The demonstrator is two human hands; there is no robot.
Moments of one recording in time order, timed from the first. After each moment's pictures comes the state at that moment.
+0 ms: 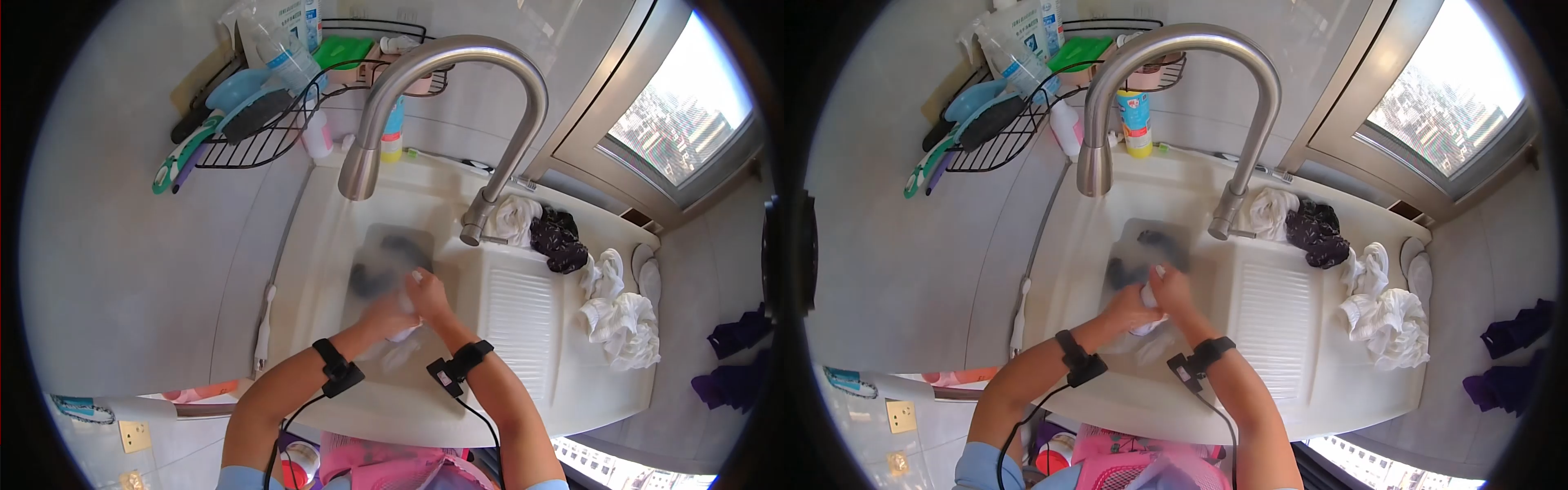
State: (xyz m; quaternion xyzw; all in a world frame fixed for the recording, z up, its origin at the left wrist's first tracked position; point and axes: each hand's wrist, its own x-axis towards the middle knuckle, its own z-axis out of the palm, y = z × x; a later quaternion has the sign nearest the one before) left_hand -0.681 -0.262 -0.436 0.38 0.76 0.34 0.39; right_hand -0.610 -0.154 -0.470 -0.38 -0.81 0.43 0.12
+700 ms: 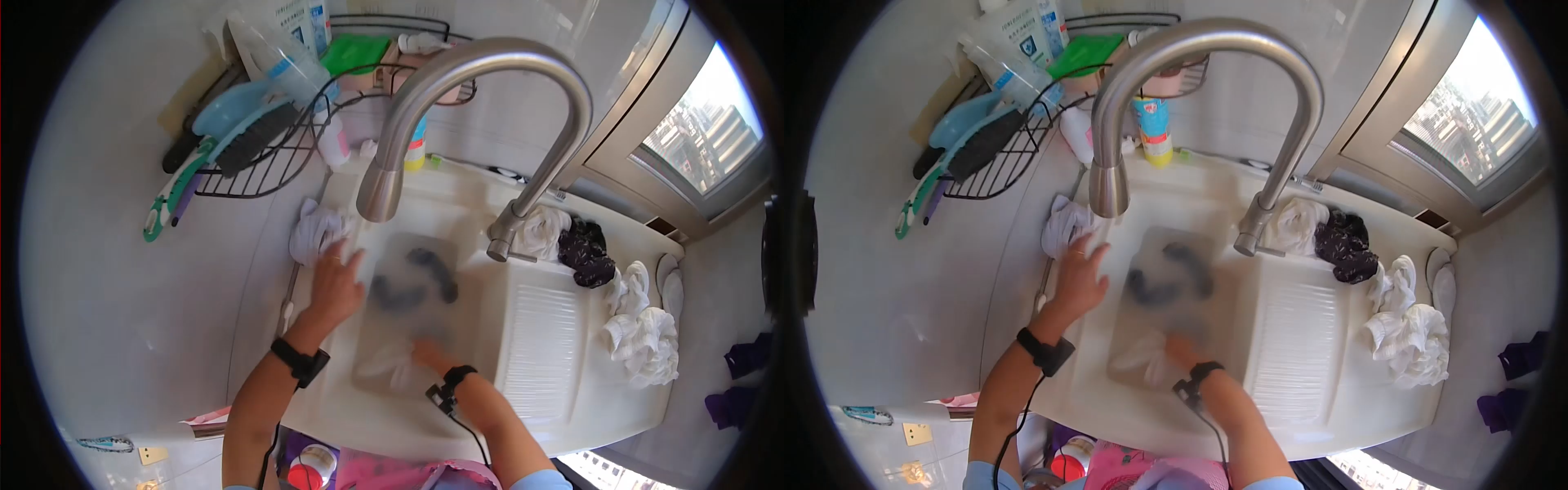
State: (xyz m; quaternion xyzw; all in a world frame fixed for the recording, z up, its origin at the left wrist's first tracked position) left_hand -0.790 -0.290 -0.414 0.49 0.86 0.16 -0.02; right_hand -0.571 -0.205 -0.686 -0.11 -0.95 0.20 -0.22
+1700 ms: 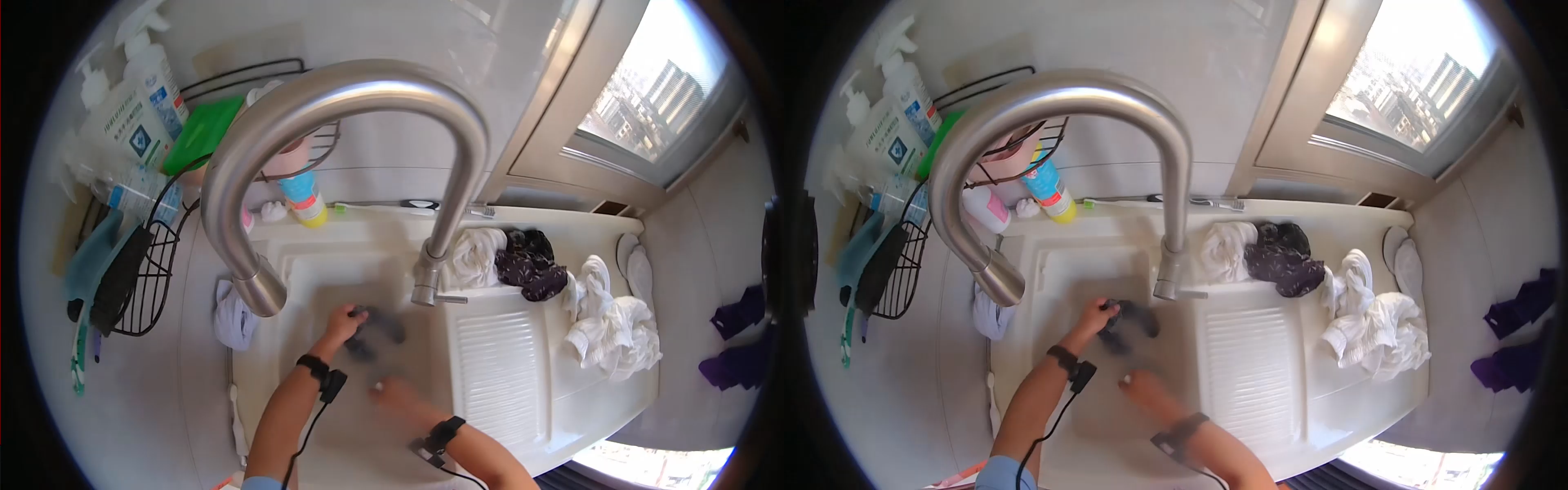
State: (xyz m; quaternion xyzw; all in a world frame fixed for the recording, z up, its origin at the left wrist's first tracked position) left_hand -0.780 -0.151 -0.603 0.32 0.77 0.39 0.39; right_hand -0.574 -0.168 -0.533 -0.38 -0.78 0.46 -0.17
